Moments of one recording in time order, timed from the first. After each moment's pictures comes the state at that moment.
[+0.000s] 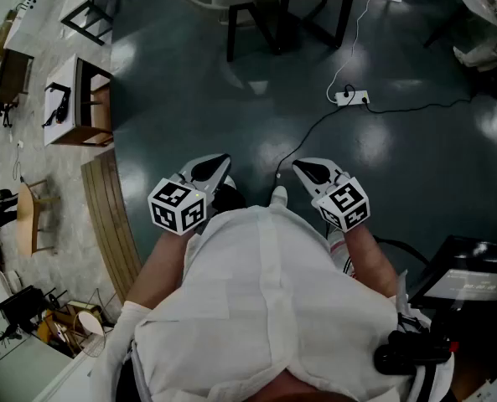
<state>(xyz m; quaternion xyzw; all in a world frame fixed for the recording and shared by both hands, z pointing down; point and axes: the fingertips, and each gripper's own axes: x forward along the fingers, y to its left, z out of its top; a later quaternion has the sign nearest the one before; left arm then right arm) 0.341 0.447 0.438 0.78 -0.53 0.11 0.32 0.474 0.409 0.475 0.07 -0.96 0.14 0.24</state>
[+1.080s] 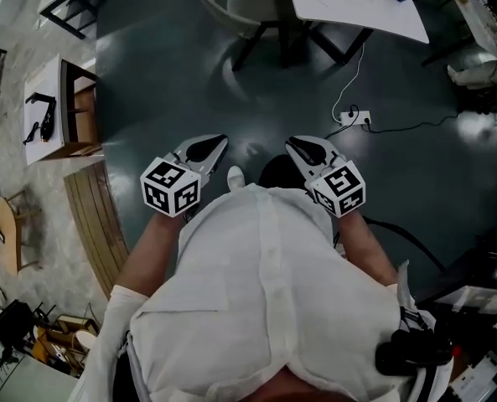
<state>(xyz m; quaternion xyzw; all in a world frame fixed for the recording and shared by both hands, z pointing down) 0.075 0.311 0.447 0.81 -0.50 0.06 0.31 0.194 0.269 0.457 0.11 -0.95 0.10 0.26</state>
